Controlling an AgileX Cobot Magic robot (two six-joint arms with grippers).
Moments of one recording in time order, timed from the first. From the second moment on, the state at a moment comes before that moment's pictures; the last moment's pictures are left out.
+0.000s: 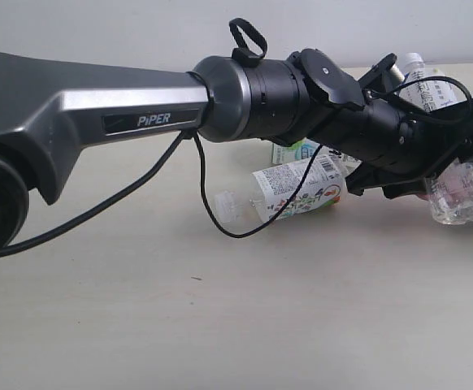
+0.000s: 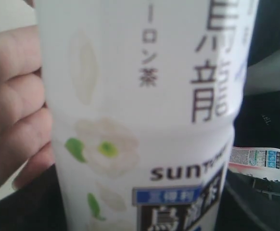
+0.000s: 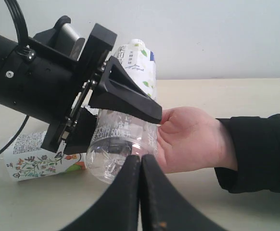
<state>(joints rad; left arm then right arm) -0.96 2.33 -1.86 -1.15 0.48 0.04 0.25 0.01 0.00 0.11 0.29 -0.04</state>
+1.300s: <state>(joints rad) -0.96 2.34 -1.86 -1.18 0.54 0.17 0.25 0.01 0.00 0.11 0.29 -0.04</state>
